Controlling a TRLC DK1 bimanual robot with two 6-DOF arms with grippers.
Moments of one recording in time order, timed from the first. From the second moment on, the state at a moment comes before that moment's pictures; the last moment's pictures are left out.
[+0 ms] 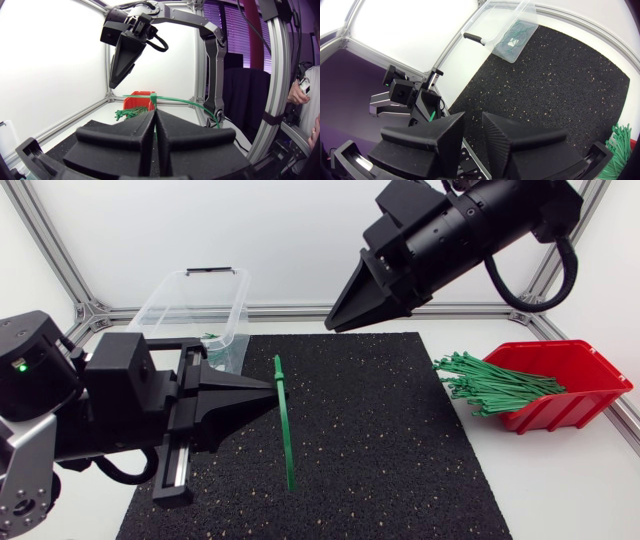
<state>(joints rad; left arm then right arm) -0.48 1.05 0.45 0.58 0.91 0.03 0.47 1.63 1.65 -1.13 -0.75 0.01</state>
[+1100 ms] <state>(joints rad) -0.46 1.19 0.51 0.59 0.96 0.13 0.60 1.73 1.74 -1.23 -0.81 -0.02</state>
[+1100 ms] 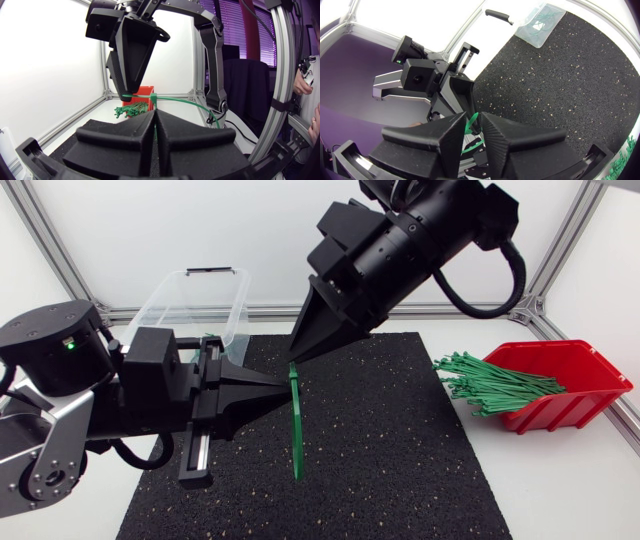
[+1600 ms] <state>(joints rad) -0.47 1.19 0.51 0.59 0.96 0.14 0.61 1.73 1.72 -1.23 -0.82 -0.03</state>
